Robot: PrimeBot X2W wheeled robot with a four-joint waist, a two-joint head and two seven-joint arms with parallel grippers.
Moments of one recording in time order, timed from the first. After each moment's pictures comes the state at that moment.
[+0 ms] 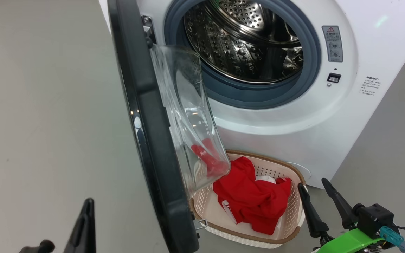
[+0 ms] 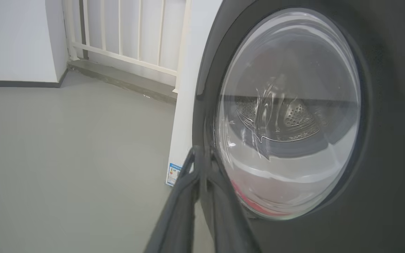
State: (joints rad) left arm 0.06 0.05 0.04 0.12 -0.37 -0.13 -0.25; right arm 0.00 -0.09 0.11 0.26 0.37 0.12 -0.26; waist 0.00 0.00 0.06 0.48
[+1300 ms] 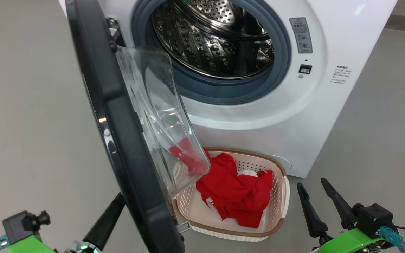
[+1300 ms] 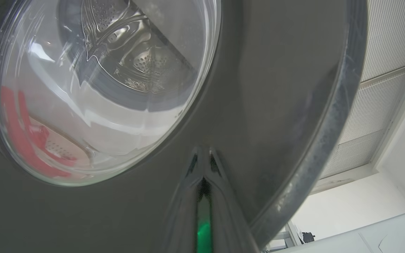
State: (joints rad) left arm 0.00 0.41 -0.25 -0.22 -1.64 -0.12 0.08; right arm 0.00 -0.08 0.12 0.26 0.37 0.12 -0.26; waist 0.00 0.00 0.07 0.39
